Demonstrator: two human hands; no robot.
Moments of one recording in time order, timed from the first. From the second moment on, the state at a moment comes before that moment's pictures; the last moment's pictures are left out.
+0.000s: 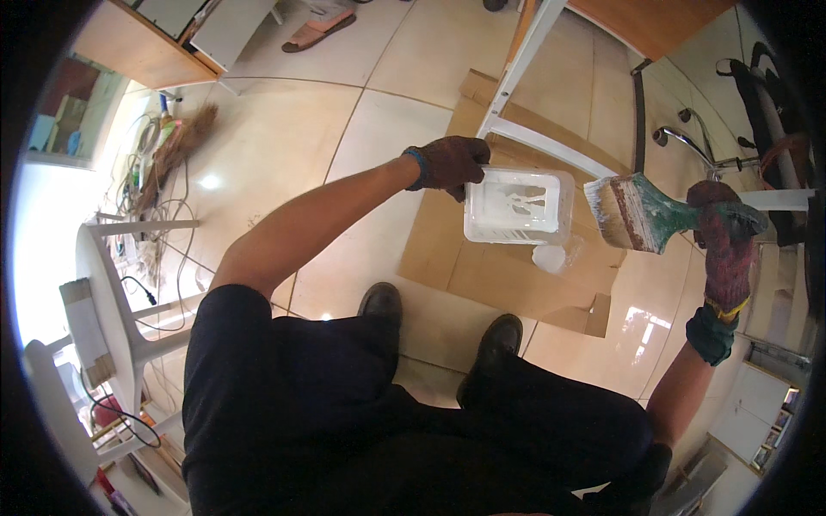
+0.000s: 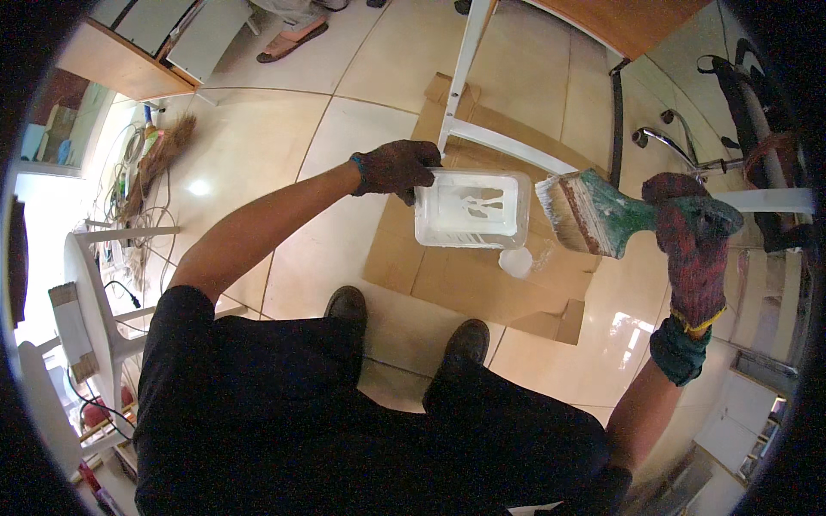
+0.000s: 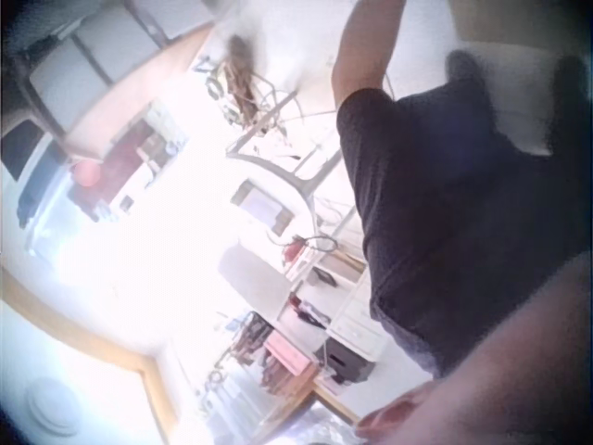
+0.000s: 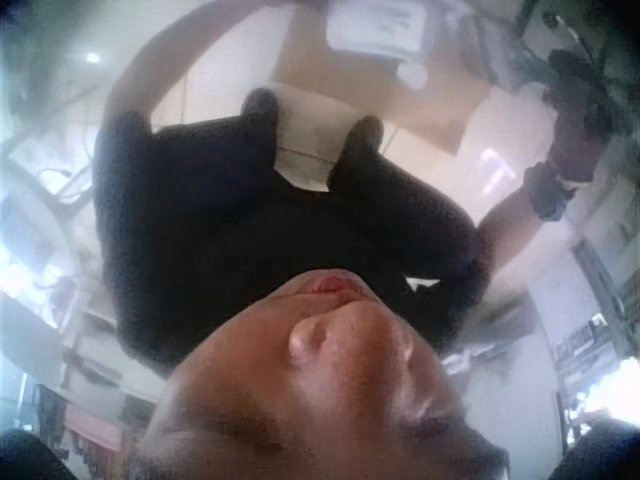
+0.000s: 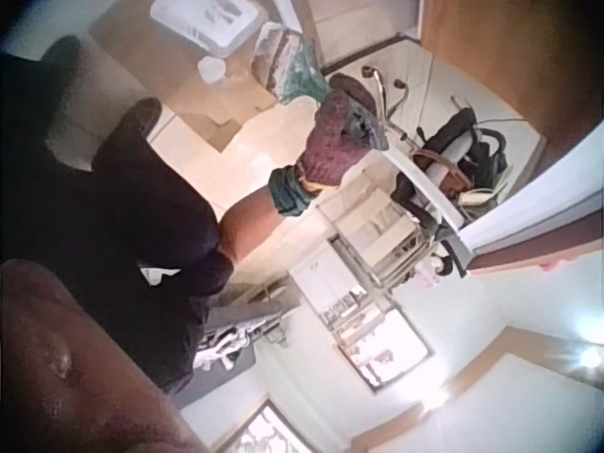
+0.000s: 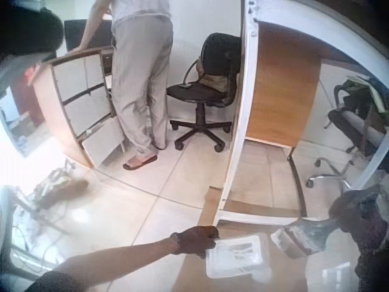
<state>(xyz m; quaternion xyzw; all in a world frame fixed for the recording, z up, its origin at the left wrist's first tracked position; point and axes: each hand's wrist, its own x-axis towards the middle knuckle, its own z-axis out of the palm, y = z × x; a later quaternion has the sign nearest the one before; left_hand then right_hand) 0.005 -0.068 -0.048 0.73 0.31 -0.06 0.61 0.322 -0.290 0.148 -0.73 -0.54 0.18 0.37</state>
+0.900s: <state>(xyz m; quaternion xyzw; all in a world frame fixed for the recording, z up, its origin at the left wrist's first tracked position) -0.035 -0.077 -0.084 0.71 0.37 0.08 0.60 0.361 -0.319 0.136 -0.82 -0.44 0.07 0.36</state>
